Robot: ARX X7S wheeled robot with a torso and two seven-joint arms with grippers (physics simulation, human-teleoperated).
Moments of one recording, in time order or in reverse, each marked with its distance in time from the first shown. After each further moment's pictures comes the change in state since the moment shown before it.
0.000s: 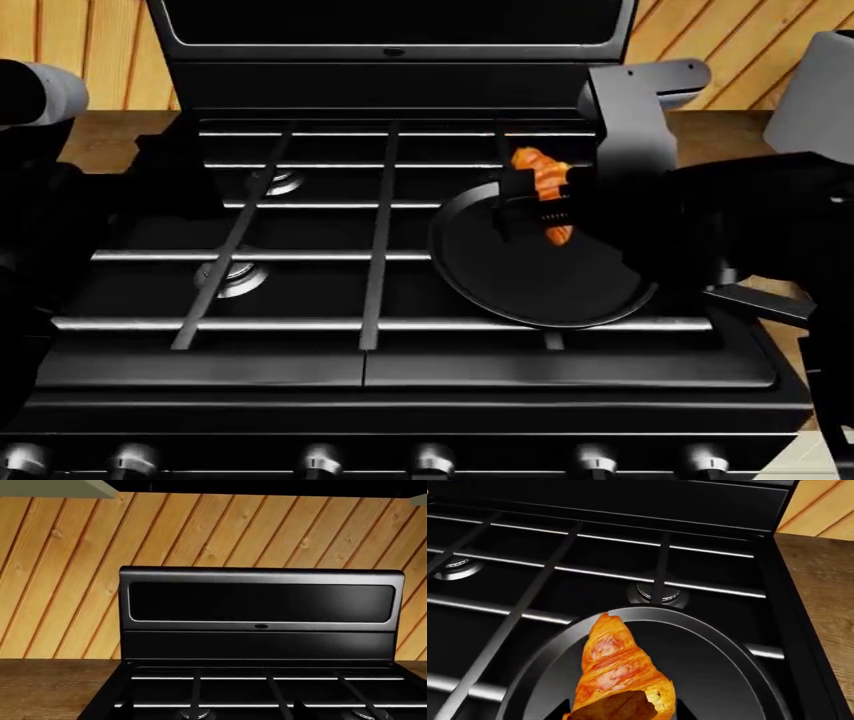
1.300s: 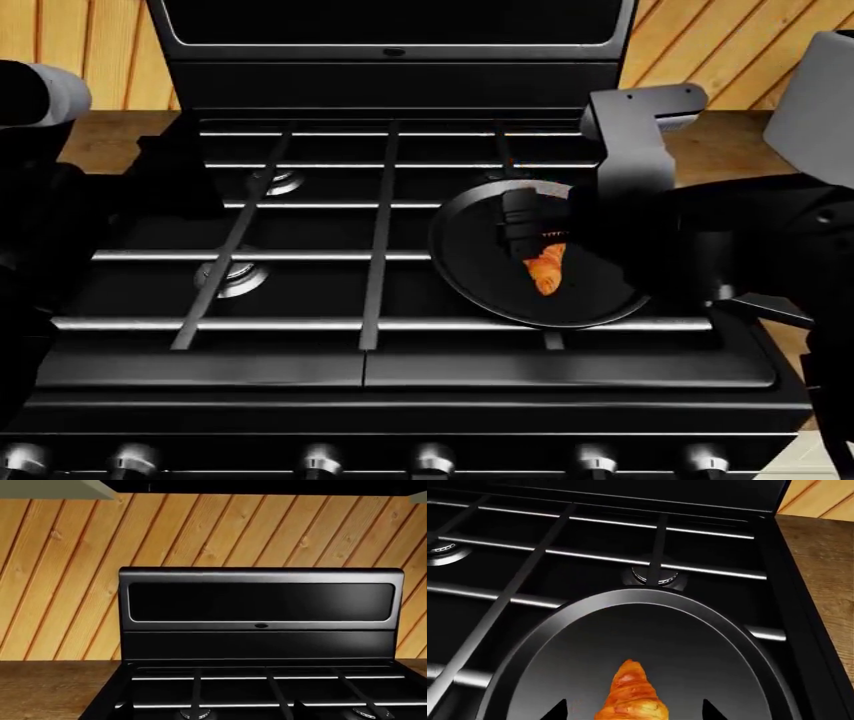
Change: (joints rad) left arm -0.001 -0.019 0.023 0.000 -0.001 0.022 0.001; right arm -0.041 0.024 -0.021 -0.007 0.004 -0.027 -0.007
